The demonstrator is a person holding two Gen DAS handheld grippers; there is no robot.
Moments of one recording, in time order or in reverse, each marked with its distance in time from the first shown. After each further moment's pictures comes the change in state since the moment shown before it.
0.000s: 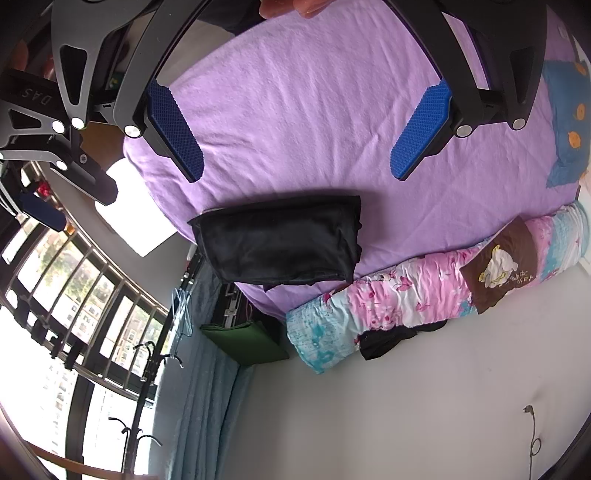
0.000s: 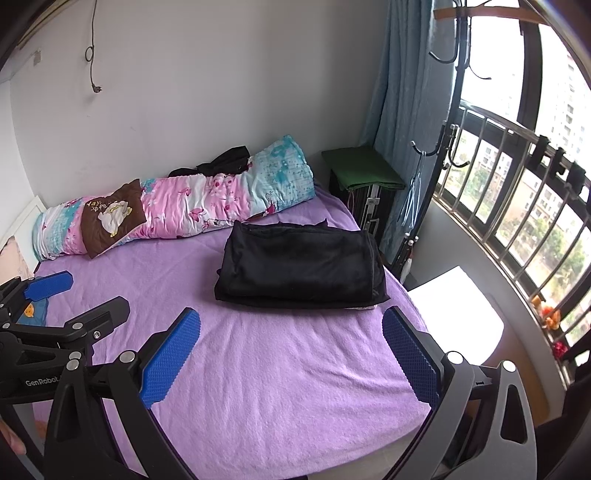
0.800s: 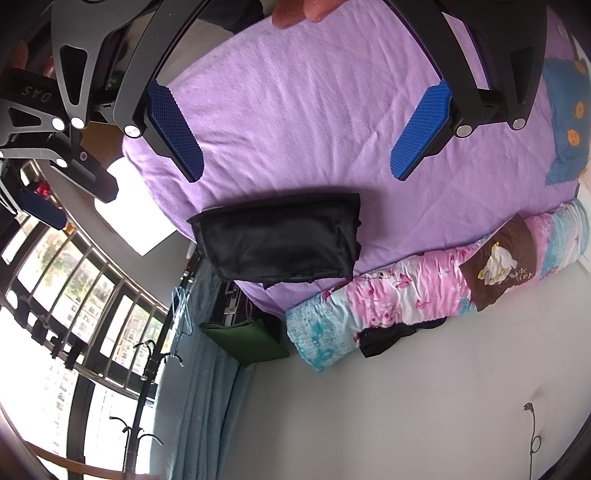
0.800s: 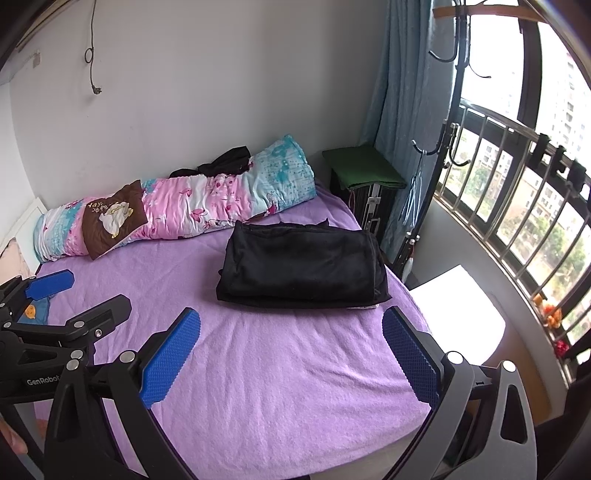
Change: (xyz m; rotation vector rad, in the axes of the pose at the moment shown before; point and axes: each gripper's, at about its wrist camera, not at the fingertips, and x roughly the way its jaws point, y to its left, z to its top) left arm 0.006 0.006 -0.003 0.007 -0.007 -0.008; right arm 0.003 0.003 -0.005 0.006 -0.004 0.001
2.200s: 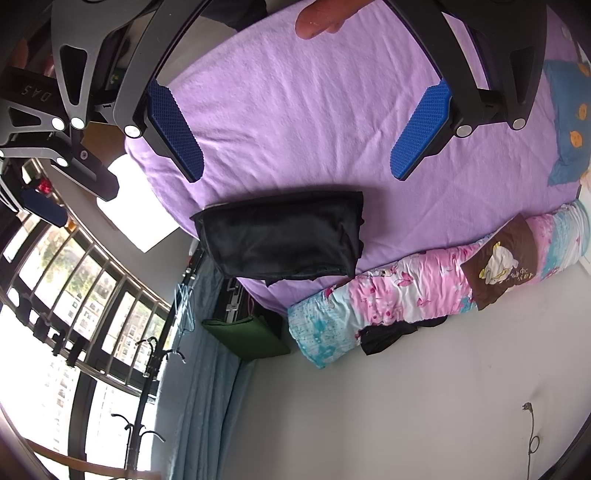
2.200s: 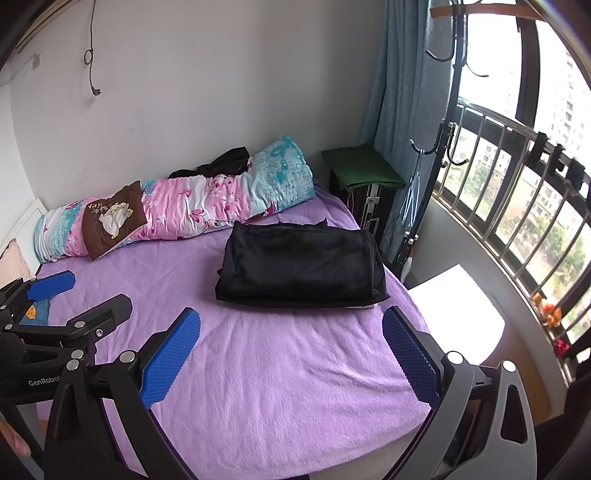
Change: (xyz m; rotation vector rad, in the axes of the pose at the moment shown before) left arm -0.004 0.006 -0.002 -0.006 -0.012 -0.010; right arm -0.005 -0.006 0.000 0.008 0.005 0.001
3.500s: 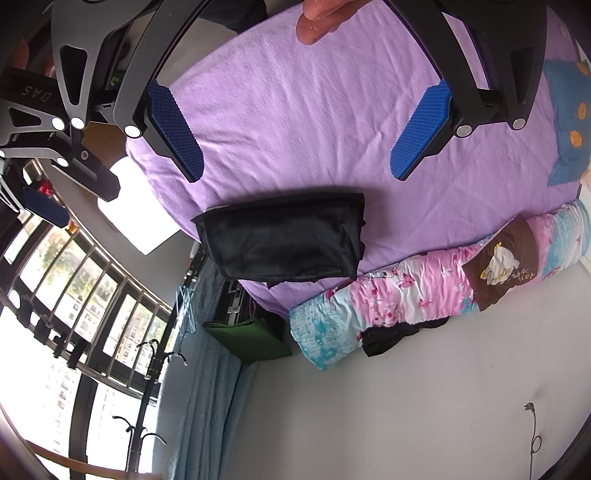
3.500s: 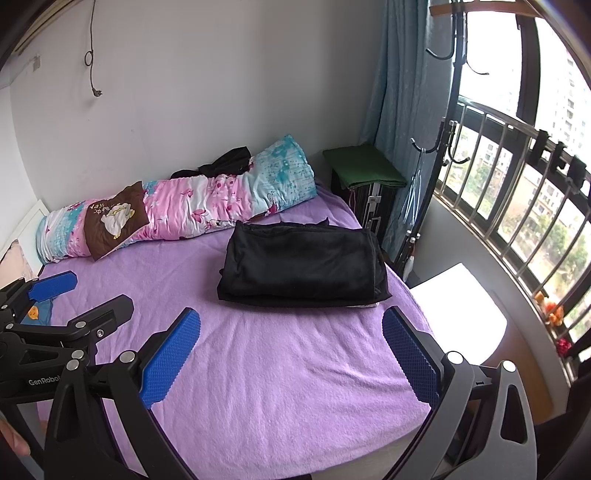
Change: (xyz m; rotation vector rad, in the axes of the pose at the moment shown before) left arm -0.001 0.002 -0.004 0.006 0.009 -0.012; right arm -0.001 -0.006 0.002 0.008 0.005 0.007
